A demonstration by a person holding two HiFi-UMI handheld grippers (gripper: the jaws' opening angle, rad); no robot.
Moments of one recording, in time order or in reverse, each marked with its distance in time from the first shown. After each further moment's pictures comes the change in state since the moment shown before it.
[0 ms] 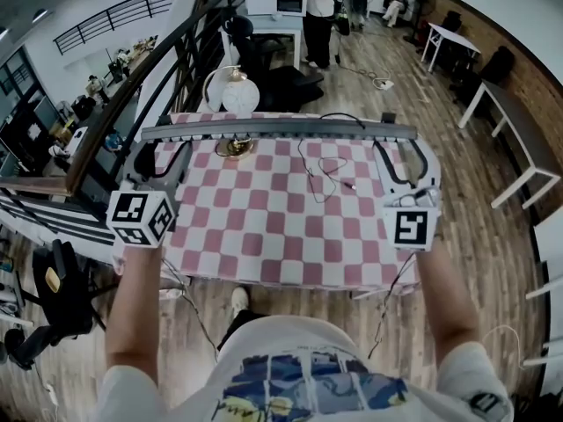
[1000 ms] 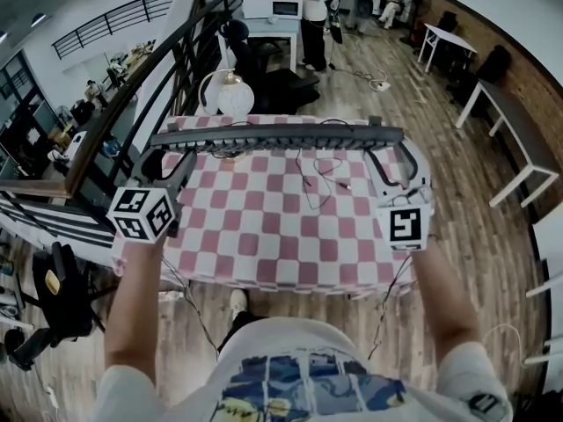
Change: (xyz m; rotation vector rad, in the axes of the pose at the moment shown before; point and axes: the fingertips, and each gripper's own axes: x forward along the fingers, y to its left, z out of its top) left arm 0.010 -0.011 -0.031 -0.126 0.110 -0.064; right arm -0.003 0.007 -0.016 0.047 0.049 0.066
